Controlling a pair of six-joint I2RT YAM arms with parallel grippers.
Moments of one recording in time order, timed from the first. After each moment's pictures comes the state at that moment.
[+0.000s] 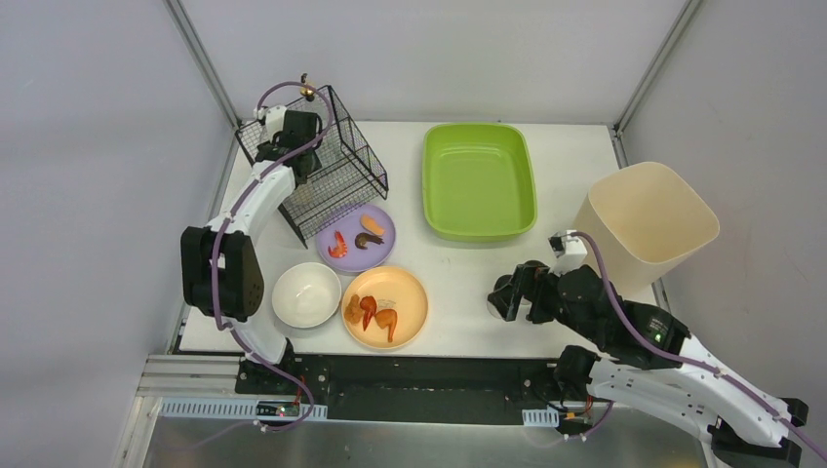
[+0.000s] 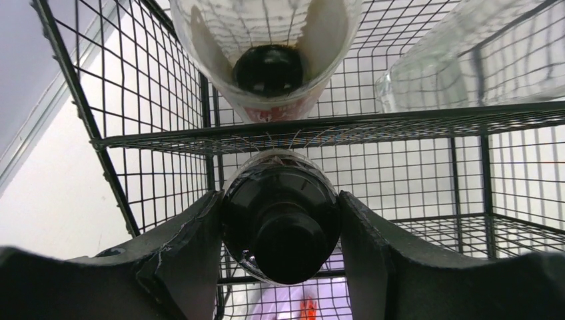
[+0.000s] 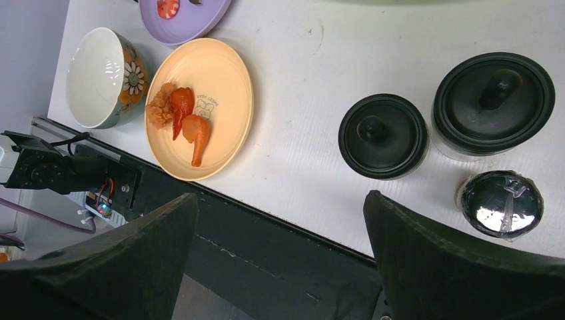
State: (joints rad) left arm -0.16 1.68 1.41 -0.51 -0.59 -0.50; right arm 1.04 0.50 0.80 -0.92 0.32 0.78
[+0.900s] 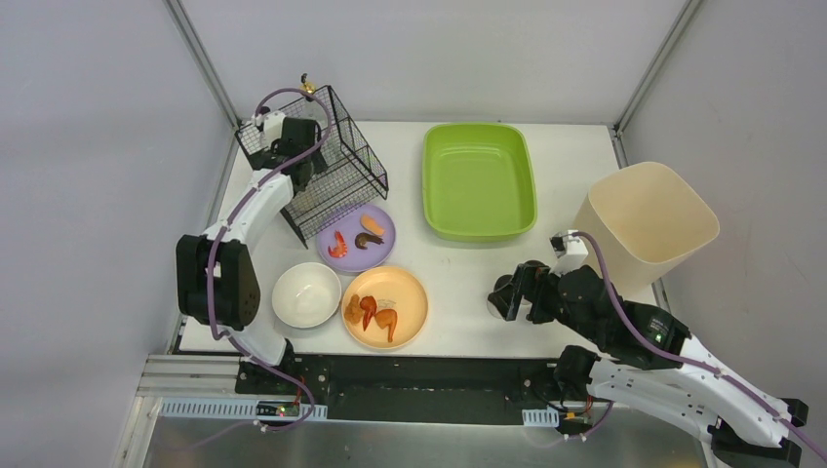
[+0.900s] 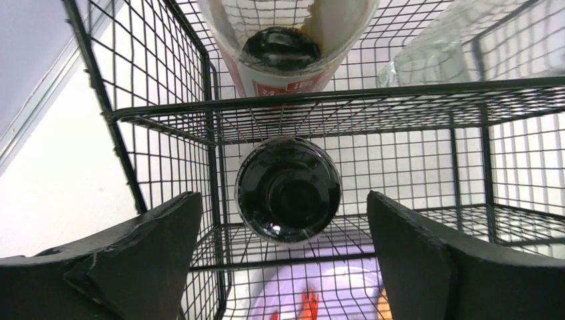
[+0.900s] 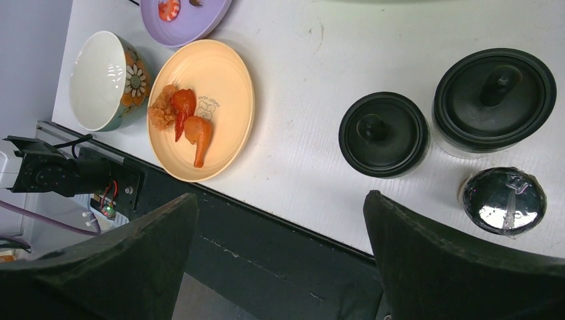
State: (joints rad) left arm -0.16 1.64 1.33 -0.47 -0.59 -0.53; right arm 1.04 0.49 0.80 -0.92 0.33 0.79
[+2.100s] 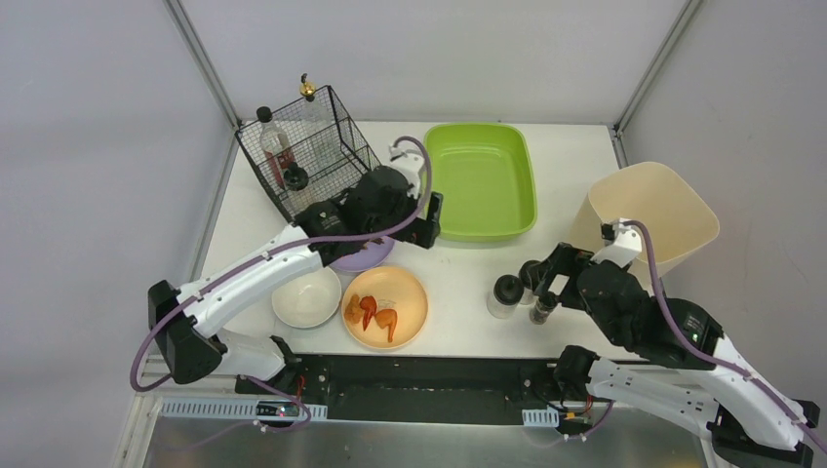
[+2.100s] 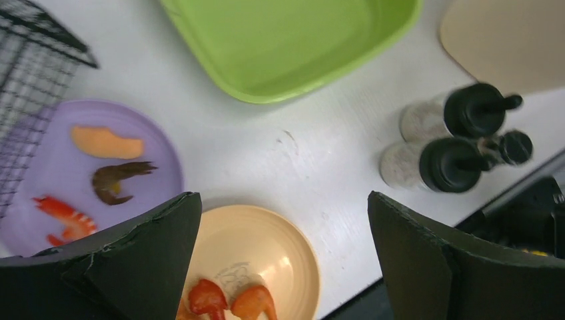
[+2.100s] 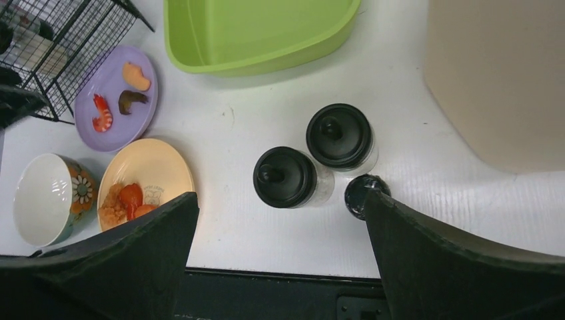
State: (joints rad) left arm -0.85 1.31 1.30 -0.57 -0.21 -0.37; right arm 1.04 0.55 1.01 -1.17 0.69 0.90
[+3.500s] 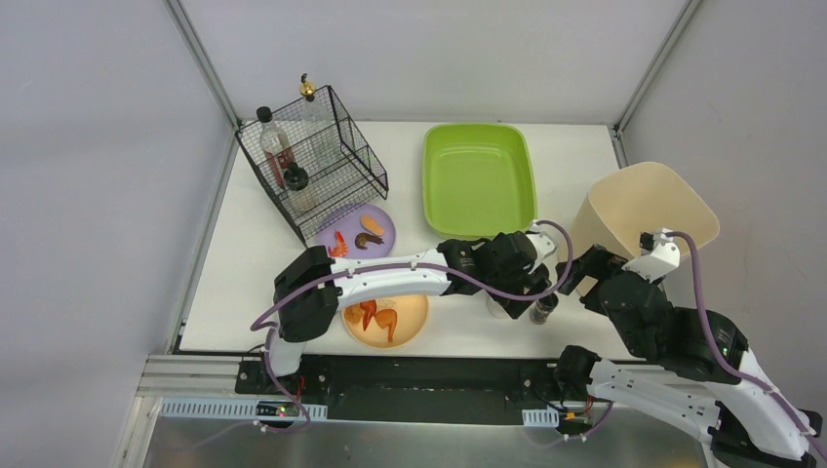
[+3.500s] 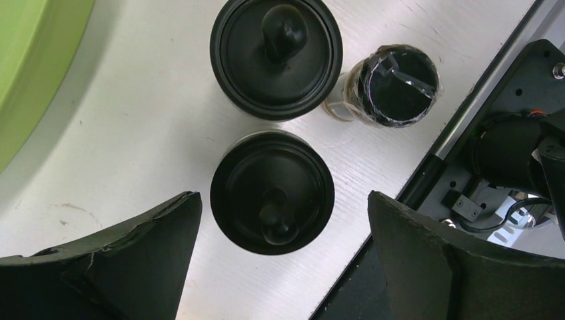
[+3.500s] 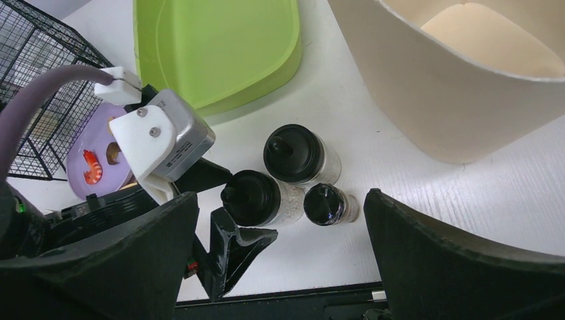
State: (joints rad) left arm -1.25 1.95 1.61 -0.45 -0.11 -0.27; right arm 1.04 0.47 1.06 -1.33 0.85 1.03
